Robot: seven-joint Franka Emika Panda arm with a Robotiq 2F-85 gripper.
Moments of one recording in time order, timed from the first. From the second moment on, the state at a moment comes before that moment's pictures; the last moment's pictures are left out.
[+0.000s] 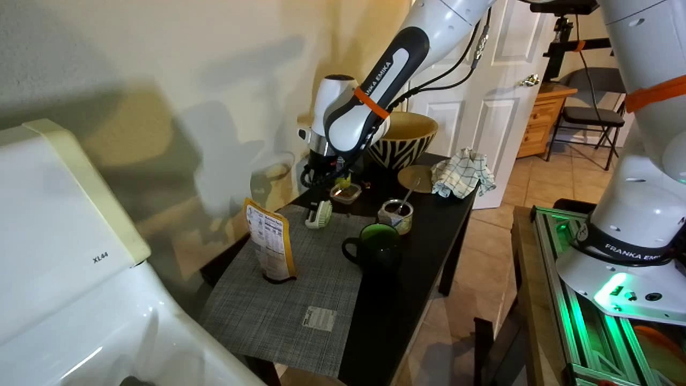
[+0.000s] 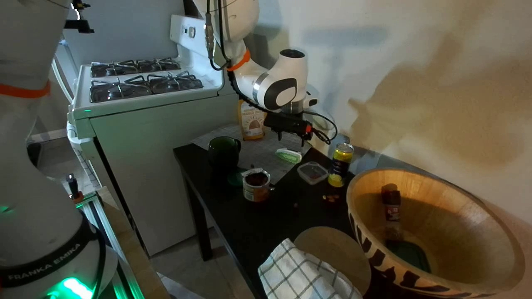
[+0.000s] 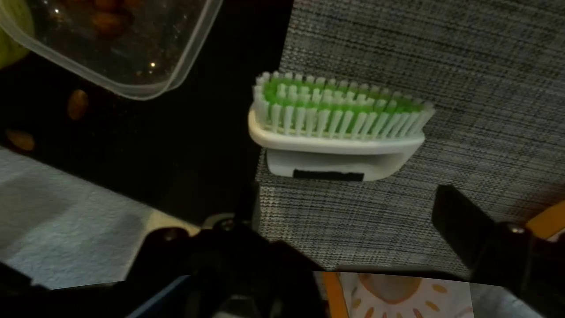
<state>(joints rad) -0.19 0.56 0.19 -1.98 0.00 2.79 -0.45</state>
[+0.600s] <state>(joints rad) -0.25 0.65 0.25 -1.91 0.01 2.75 -0.50</state>
